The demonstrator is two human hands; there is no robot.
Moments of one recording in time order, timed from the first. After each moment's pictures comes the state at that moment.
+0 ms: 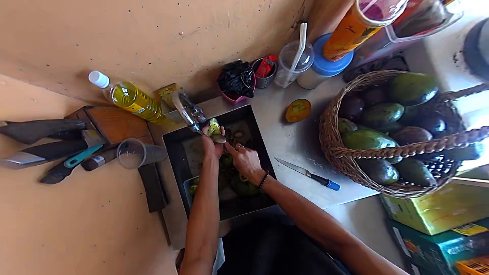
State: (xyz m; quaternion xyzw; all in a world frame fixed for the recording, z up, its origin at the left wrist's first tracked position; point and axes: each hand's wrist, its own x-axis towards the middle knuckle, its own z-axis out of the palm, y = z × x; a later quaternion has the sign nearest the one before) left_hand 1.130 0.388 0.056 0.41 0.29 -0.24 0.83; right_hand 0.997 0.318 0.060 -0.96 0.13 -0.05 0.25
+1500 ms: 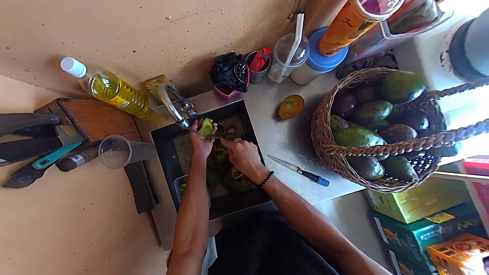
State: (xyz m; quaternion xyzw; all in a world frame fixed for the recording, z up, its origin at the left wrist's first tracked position) left_hand 1.136 0.405 0.036 0.41 0.21 -0.29 0.84; right_hand 1.002 0.298 0.114 -0.94 0.15 0.08 0.29
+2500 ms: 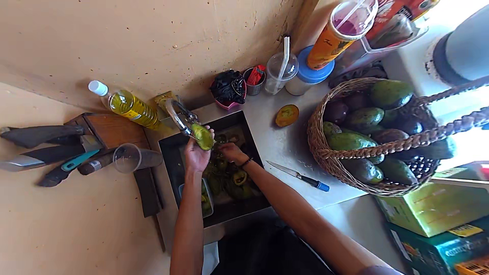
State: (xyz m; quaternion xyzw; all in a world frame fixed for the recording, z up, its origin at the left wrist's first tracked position) left_hand 1.115 0.439 0.094 0.36 0.02 -0.32 0.88; right_hand 1.052 0.300 0.025 -0.66 0.31 0.25 0.64
